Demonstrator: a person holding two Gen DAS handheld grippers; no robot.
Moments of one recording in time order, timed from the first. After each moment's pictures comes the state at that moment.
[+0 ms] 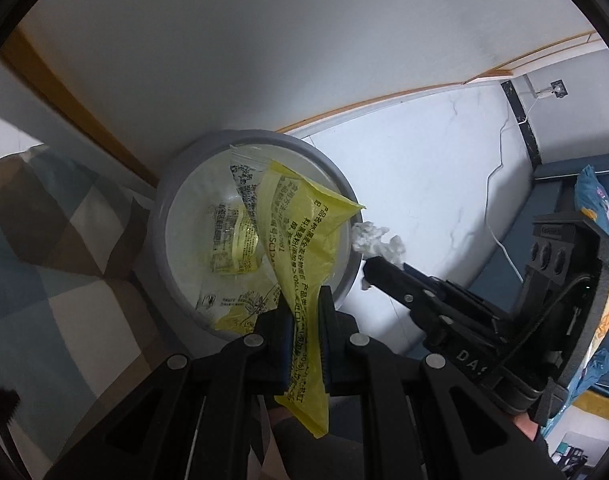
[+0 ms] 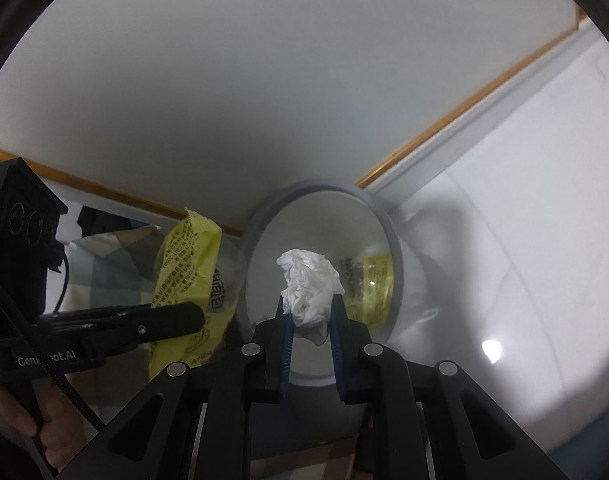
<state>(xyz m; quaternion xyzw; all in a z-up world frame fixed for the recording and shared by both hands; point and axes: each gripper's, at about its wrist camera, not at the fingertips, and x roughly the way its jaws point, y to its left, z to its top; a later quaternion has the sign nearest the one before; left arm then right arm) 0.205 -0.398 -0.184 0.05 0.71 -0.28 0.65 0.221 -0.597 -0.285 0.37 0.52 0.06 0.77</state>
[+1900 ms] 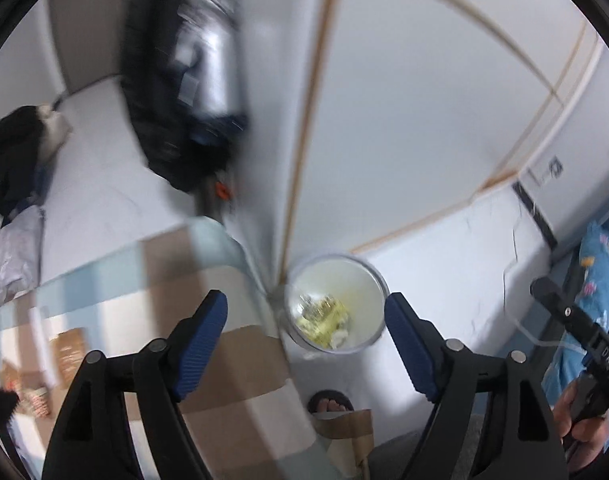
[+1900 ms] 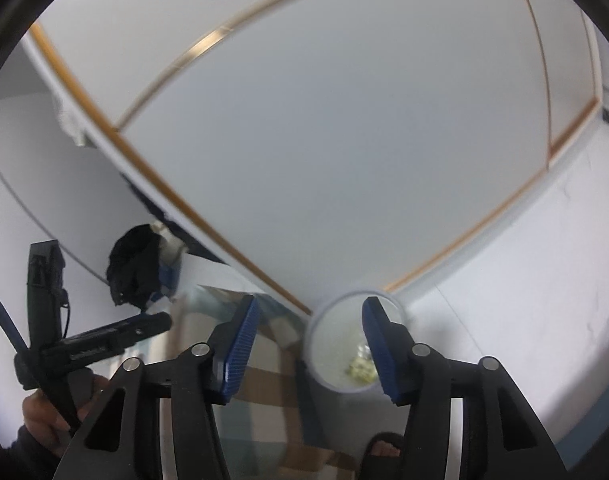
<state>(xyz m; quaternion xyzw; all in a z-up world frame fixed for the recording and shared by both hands) 0.136 -0.266 0.008 0.03 0.48 -0.20 0.85 0.095 -0.585 -0.058 0.29 0.34 0.03 0.89</state>
